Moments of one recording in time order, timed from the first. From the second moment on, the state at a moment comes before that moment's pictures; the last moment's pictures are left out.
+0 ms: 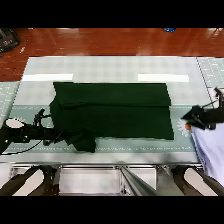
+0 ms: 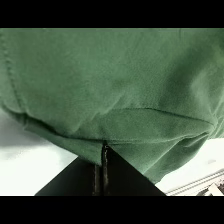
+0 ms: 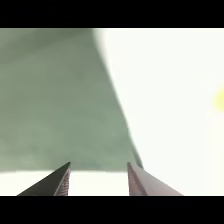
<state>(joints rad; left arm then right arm) 0.28 -1.05 0.34 0.89 -1.10 -1.34 -0.53 -1.03 0.73 -1.13 1.40 1.42</state>
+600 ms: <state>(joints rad) 0.28 -1.05 0.34 0.89 -1.13 -1.33 -0.54 -1.07 0.51 -1.16 1.30 1.44</state>
